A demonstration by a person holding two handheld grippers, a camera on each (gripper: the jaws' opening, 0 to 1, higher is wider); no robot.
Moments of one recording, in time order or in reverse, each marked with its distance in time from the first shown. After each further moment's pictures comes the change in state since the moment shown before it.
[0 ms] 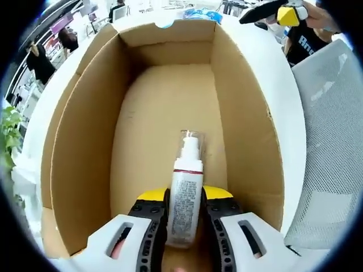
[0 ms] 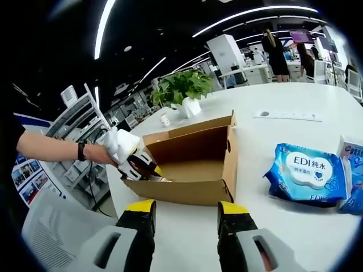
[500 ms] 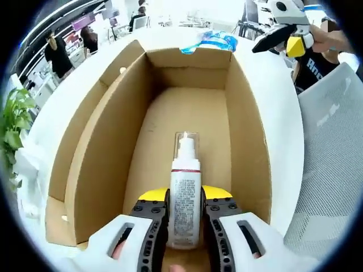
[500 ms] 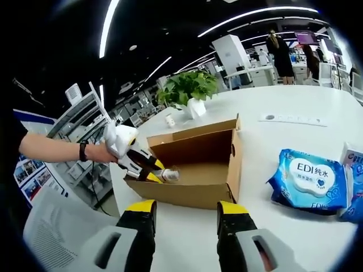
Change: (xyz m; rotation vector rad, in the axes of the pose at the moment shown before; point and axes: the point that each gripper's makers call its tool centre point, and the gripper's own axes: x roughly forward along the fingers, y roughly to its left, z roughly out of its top) left arm -0.028 0.016 0.021 -0.143 -0.166 0.052; right arm 0.000 0.003 0.009 -0.022 0.000 0.031
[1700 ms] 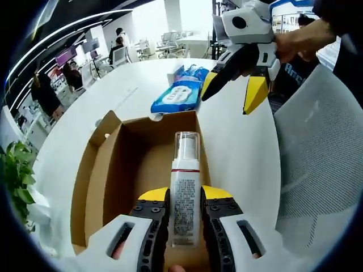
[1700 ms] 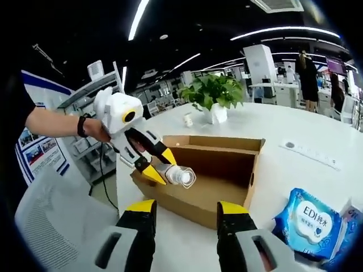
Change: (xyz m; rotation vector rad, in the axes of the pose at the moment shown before) left arm -0.032 -0.045 0.083 0.206 -0.161 -0.078; right arm 0.016 0.025 0.027 -0.260 0.038 0.076
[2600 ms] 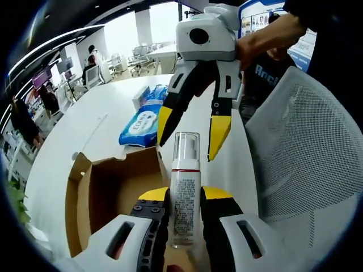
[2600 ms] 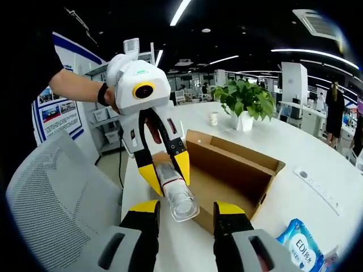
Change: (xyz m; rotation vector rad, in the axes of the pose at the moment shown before) left arm 0.001 -0.052 0.045 0.137 -0.077 -0.186; right arm -0.001 0.023 0.001 -0.258 0.054 0.135
